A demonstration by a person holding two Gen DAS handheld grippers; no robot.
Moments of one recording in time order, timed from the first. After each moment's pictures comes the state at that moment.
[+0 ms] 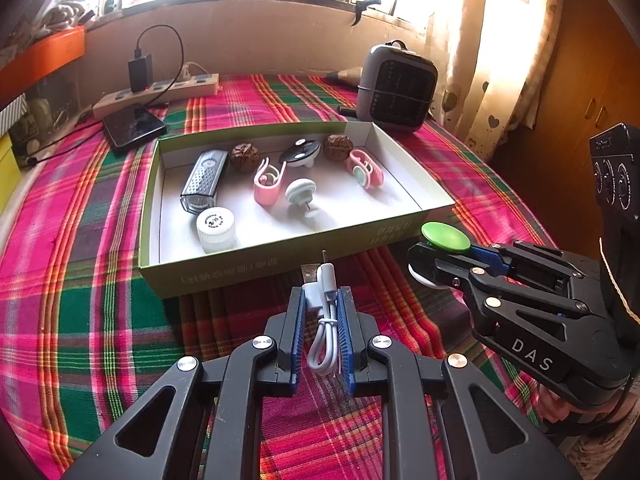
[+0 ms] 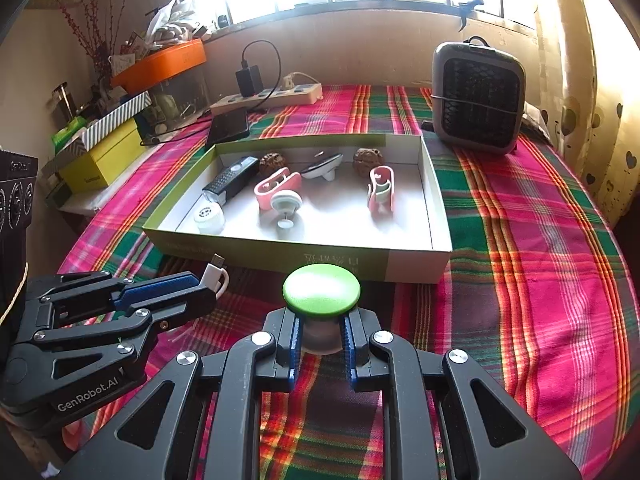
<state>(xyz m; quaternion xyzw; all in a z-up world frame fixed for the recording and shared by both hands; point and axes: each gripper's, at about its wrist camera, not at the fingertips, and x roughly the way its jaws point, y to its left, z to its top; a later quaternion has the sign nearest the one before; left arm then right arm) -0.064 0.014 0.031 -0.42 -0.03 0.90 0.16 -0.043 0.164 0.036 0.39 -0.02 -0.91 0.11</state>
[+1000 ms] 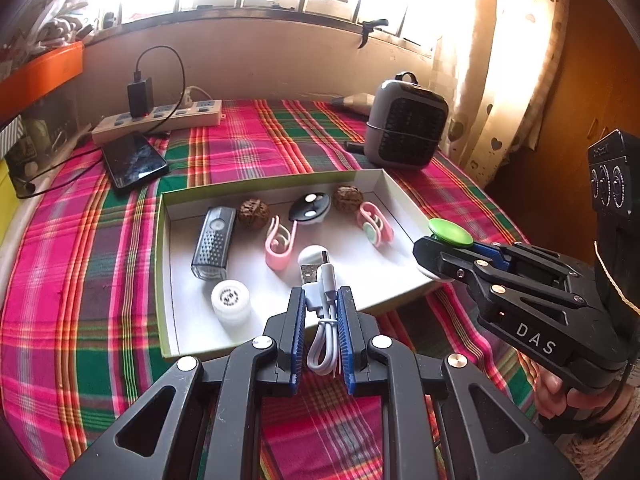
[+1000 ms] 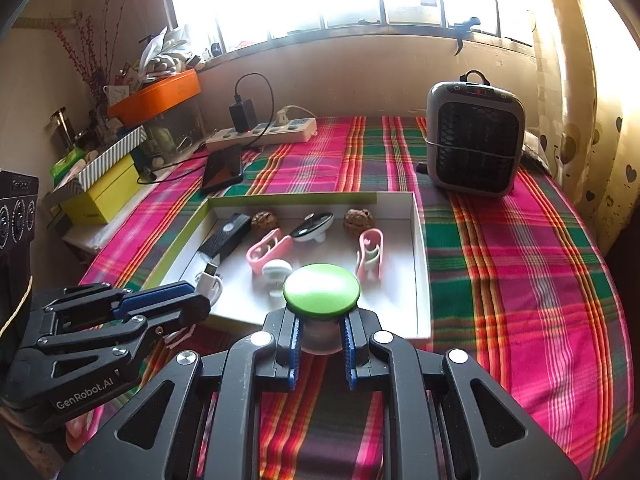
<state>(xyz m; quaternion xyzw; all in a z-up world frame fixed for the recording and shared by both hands) -0.104 0.005 0.058 -0.40 -0.04 0.90 0.15 -0.079 0.174 0.062 0.37 -0.04 -0.92 0.11</state>
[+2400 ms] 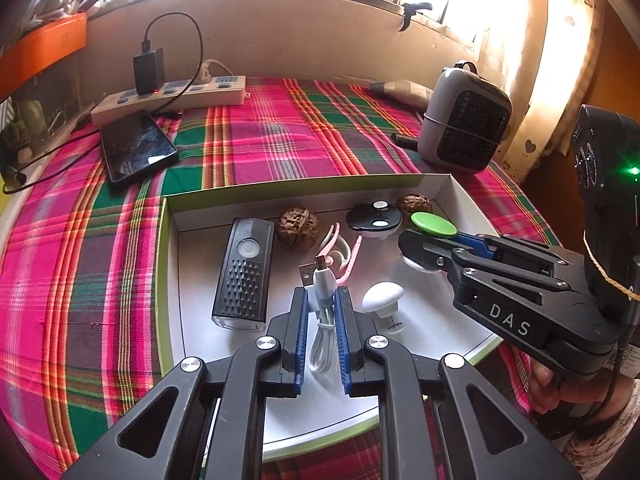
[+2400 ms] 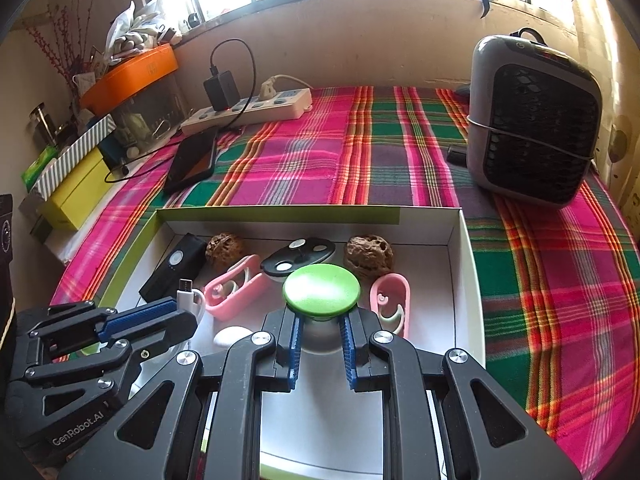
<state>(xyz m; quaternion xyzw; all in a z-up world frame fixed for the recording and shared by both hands) -0.167 -0.009 0.028 -0.43 -0.05 0.89 0.12 -0.164 0.162 0.025 0.42 -0.04 -0.90 0.12</state>
